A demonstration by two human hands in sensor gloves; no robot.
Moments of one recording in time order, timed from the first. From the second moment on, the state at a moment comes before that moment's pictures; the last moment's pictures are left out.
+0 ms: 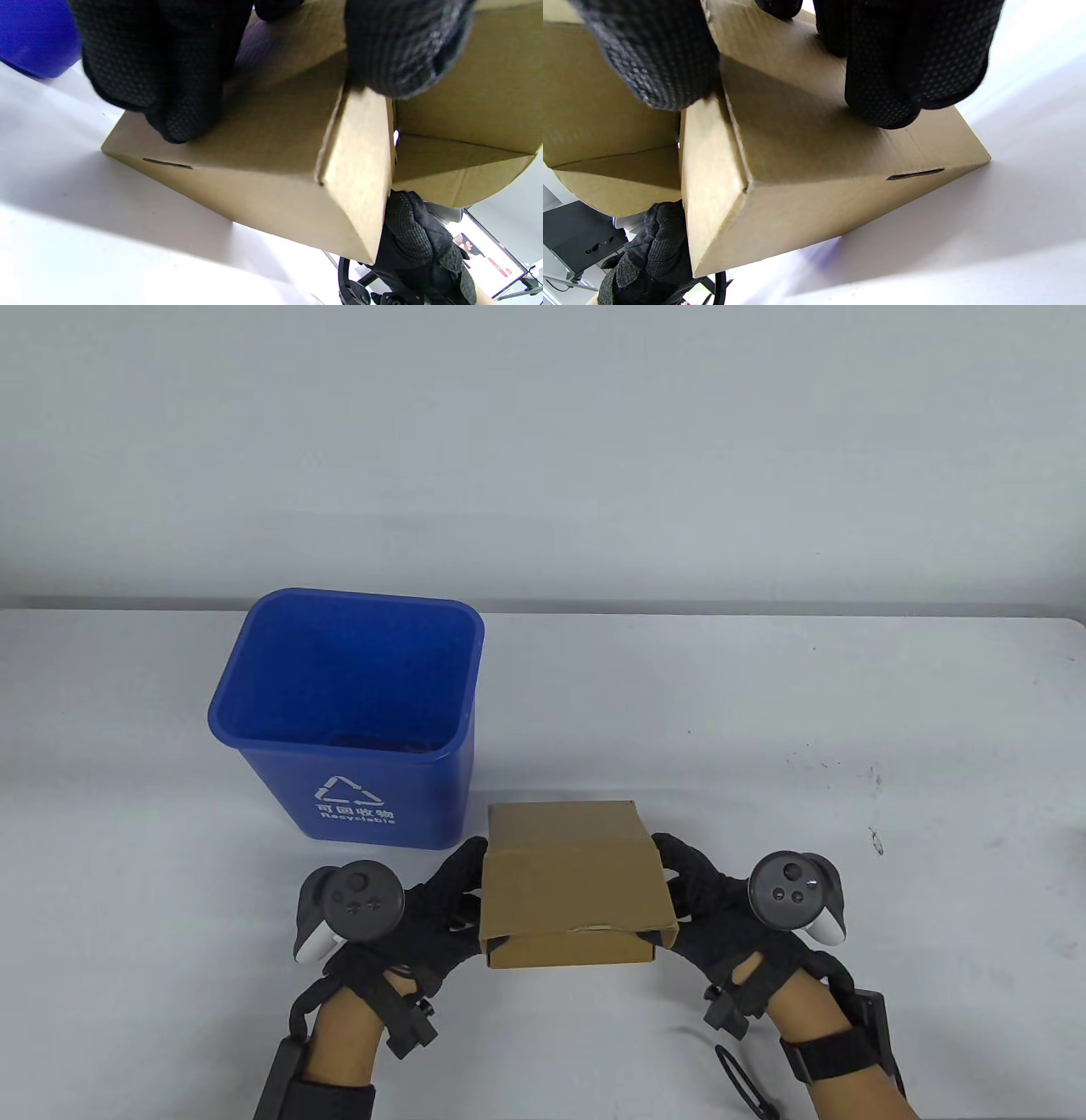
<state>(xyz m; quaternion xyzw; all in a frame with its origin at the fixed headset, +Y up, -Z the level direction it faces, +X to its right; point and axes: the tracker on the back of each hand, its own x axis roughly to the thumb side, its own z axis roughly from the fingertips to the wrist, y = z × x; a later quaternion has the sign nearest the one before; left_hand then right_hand) -0.172 -0.722 -0.273 -0.05 -0.28 0.40 0.87 0.184 -0.719 -0.294 0.32 0.05 0.84 0.43</state>
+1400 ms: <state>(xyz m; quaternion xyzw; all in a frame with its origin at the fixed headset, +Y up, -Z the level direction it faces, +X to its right) -0.166 -0.730 -0.273 -0.11 -0.25 0.40 0.88 0.174 -0.736 -0.292 0.29 0.10 0.86 0.42</state>
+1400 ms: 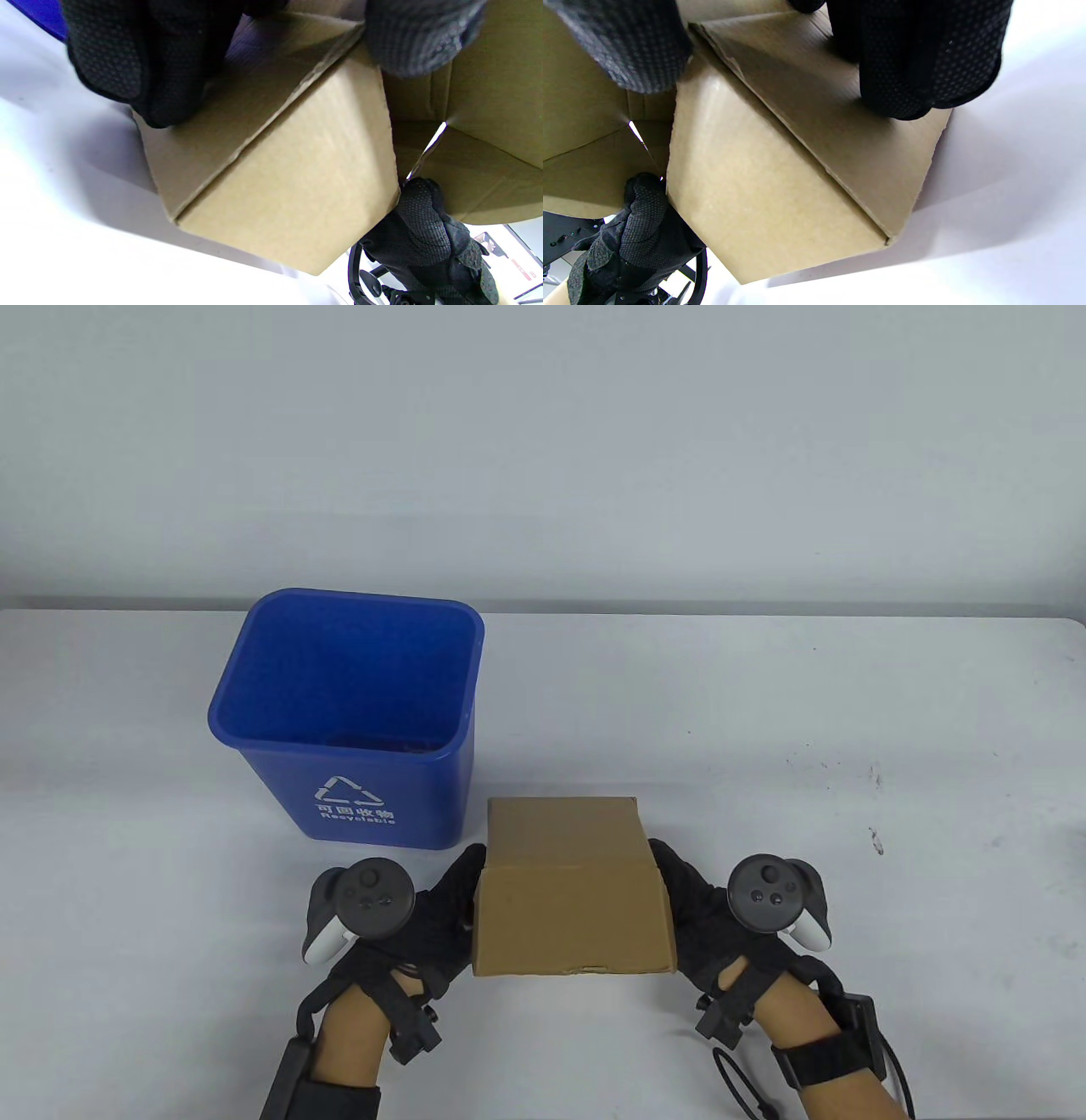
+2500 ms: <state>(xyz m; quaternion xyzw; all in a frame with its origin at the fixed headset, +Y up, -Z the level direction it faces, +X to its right) -0.162 -0.726 -0.274 -0.11 -0.24 0.35 0.90 0.175 -0.741 -0.296 0.29 0.11 0.84 0.45</state>
